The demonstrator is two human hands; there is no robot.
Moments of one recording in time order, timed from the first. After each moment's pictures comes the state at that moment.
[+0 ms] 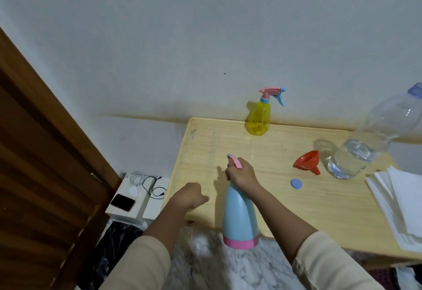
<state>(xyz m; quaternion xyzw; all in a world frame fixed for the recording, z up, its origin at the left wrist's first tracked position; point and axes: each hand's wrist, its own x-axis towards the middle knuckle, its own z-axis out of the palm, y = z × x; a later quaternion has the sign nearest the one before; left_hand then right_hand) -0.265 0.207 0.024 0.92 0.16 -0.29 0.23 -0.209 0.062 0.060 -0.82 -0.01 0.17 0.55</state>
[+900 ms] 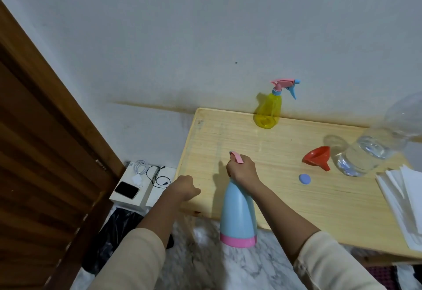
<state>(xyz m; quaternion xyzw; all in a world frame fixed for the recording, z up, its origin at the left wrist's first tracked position) -0.277 0.244 0.010 0.91 0.20 -0.29 0.23 -0.221 0.082 0.060 -0.82 0.01 0.20 0.53</state>
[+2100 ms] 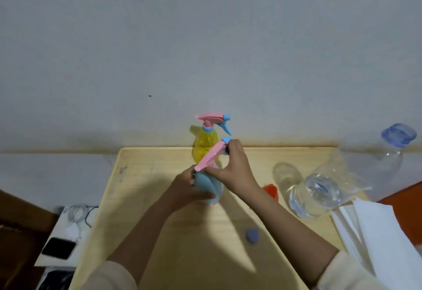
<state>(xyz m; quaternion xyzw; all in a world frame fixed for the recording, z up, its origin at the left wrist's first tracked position) -0.053 0.119 0.013 0.81 0.04 -0.10 0.58 -0.011 -0.037 0.069 -0.86 -0.15 -0.04 0.49</state>
